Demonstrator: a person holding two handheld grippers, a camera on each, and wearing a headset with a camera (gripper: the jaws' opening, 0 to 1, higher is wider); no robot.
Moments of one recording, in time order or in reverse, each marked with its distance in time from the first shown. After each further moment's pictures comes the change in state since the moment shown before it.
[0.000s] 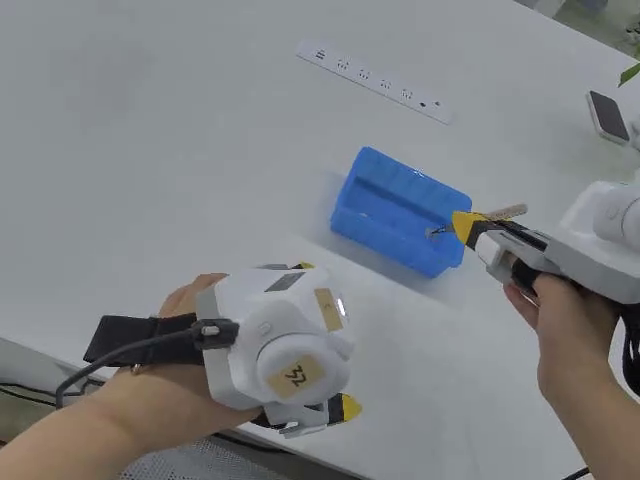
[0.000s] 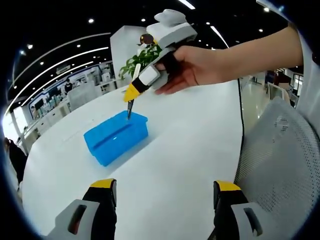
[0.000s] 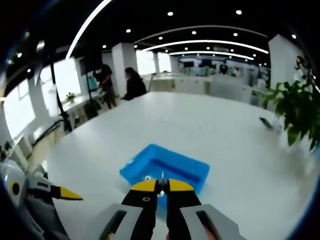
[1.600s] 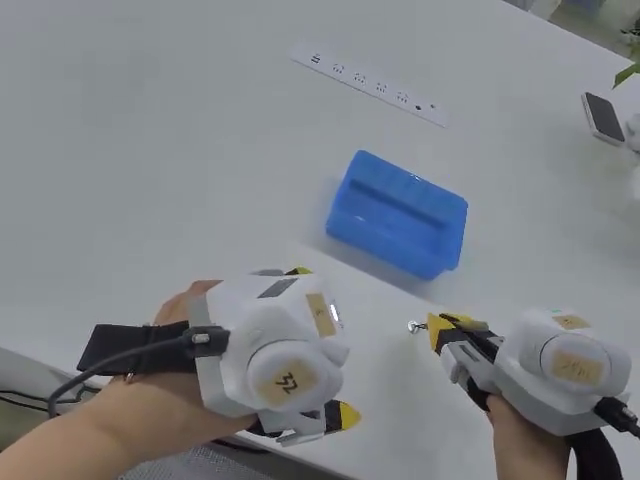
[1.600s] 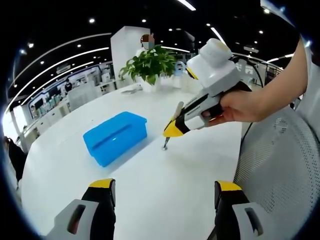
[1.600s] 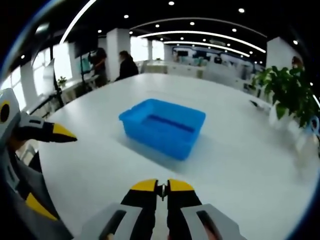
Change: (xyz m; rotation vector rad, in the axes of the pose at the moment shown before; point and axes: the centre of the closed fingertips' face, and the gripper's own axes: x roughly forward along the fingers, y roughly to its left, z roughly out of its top) left arm 0.000 -0.001 0.002 -0.003 -0.011 -0.003; right arm -0.029 0.010 -0.103 0.007 0.077 -0.094
